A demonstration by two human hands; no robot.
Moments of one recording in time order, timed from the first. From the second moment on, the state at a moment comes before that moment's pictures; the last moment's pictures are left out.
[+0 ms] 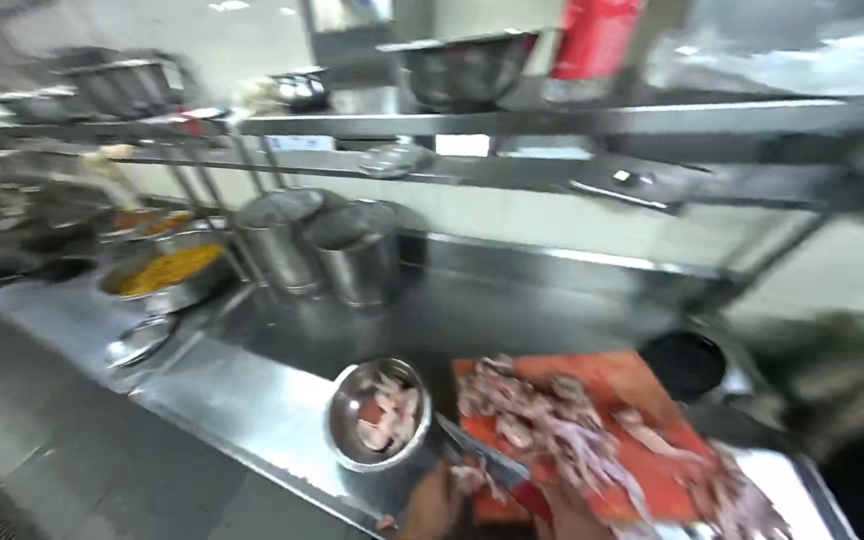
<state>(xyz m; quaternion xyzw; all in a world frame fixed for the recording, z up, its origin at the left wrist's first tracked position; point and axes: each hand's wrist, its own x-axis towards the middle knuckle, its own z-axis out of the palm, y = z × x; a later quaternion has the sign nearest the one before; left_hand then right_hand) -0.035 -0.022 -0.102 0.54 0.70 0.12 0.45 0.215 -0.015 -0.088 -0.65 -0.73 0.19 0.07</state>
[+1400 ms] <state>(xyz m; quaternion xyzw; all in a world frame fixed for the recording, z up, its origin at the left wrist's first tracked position) -0.044 0.009 -0.116 0.59 0.62 0.24 0.45 0.206 -0.070 -0.089 -0.67 -0.61 0.43 0.03</state>
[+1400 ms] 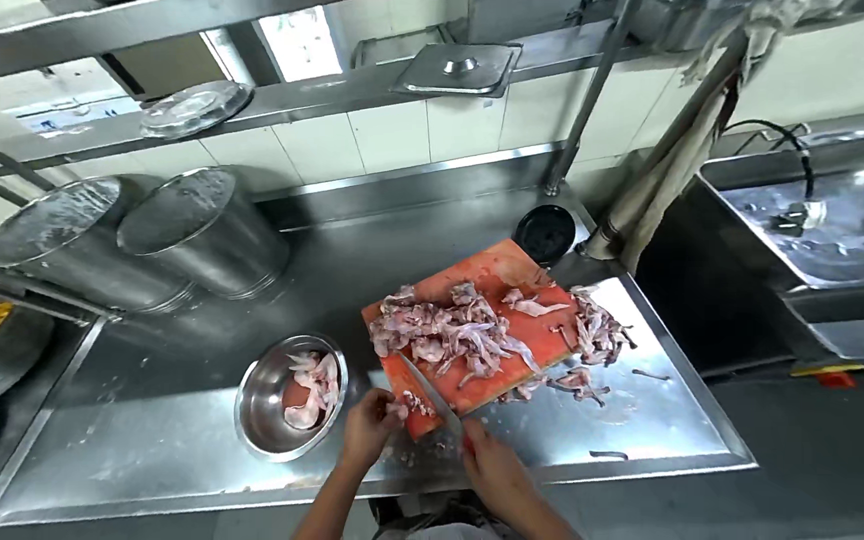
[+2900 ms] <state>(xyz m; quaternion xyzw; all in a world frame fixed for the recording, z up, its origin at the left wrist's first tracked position) -0.047 -0.001 -0.133 0.61 0.62 0.22 0.45 0.170 -0.087 -0.066 -0.70 -0.54 0.46 -0.03</state>
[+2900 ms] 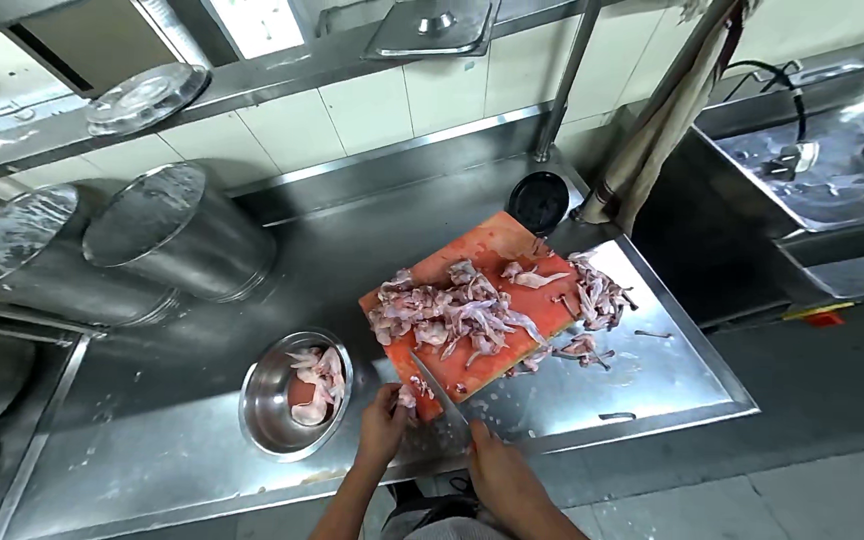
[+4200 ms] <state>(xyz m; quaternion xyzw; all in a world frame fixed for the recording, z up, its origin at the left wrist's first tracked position) -0.049 -0.008 -0.126 0.53 0.67 0.18 0.49 0.199 -0.089 -0.076 -0.69 -0.56 0.45 0.04</state>
